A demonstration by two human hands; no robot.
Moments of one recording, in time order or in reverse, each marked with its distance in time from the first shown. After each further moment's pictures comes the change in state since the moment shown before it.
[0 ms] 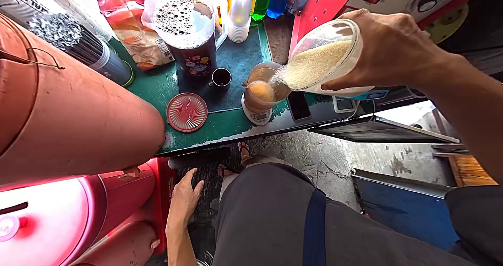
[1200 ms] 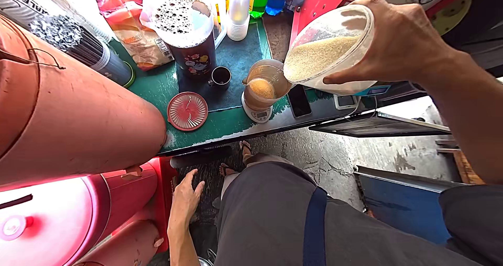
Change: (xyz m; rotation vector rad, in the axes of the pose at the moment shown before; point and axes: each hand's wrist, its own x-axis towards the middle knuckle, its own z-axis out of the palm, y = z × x) left_hand -0.007 -0.004 0.000 -0.005 0.016 -0.008; right_hand -0.009 -0.002 -0.004 0.052 0.052 0.081
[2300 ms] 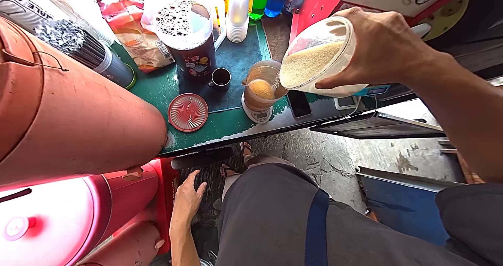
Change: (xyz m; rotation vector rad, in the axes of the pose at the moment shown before) left_hand 0.000 0.002 0.003 0.012 -0.025 -0.010; right_hand 0.005 -0.004 0.011 -0.013 -0.021 -0.068
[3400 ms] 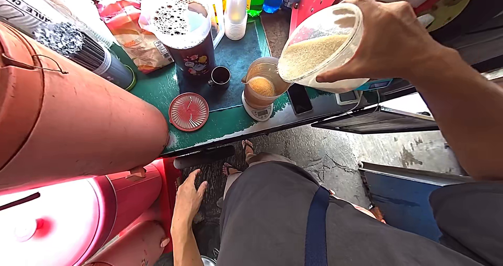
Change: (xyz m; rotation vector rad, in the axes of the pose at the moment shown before) left_hand 0.000 -0.004 -0.005 0.008 -0.001 0.012; right_hand -0.005 -0.004 -0.001 0.000 0.030 0.088
